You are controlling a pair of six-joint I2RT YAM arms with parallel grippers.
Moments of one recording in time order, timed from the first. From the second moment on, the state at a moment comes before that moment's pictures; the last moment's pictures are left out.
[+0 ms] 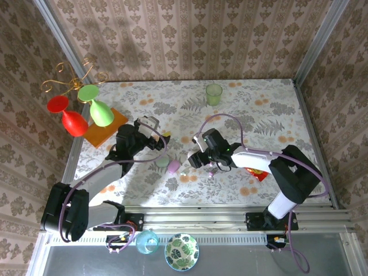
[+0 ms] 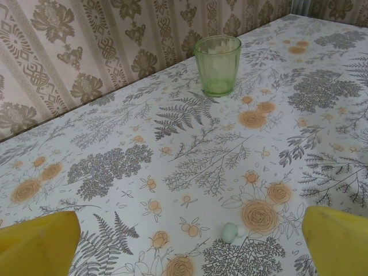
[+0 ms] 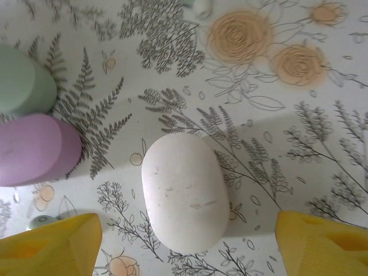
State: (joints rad) left arm -0.39 1.20 0.52 0.40 0.28 0.19; right arm 0.69 1.64 0.82 -0.05 -0.11 0.07
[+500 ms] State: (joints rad) left arm -0.39 1.20 0.52 0.40 0.28 0.19; right arm 0.72 1.73 0.82 -0.01 -0.06 -0.07
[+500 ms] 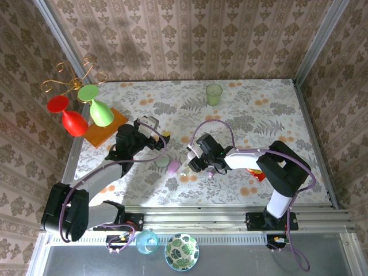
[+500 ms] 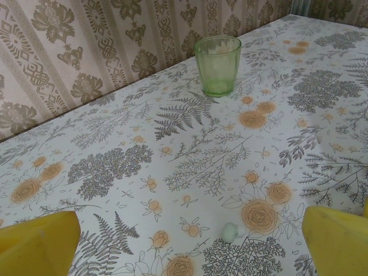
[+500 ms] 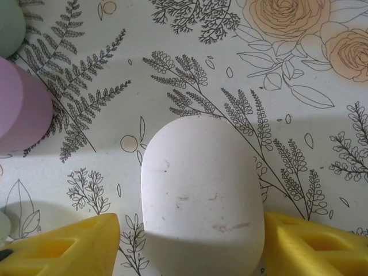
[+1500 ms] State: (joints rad) left arm -0.39 1.21 0.52 0.44 0.49 0.19; right arm 0.63 1.50 0.80 -0.10 -0.22 -0.11
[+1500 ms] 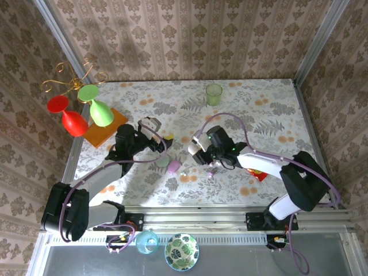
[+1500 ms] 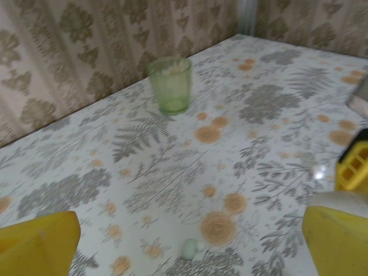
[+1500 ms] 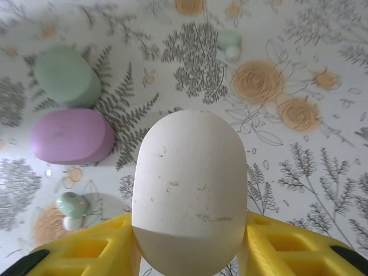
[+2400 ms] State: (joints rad) left arm -0.53 1.38 0.57 0.68 1.12 0.00; right arm 0.54 1.28 1.03 -0.46 -0.64 -0.26
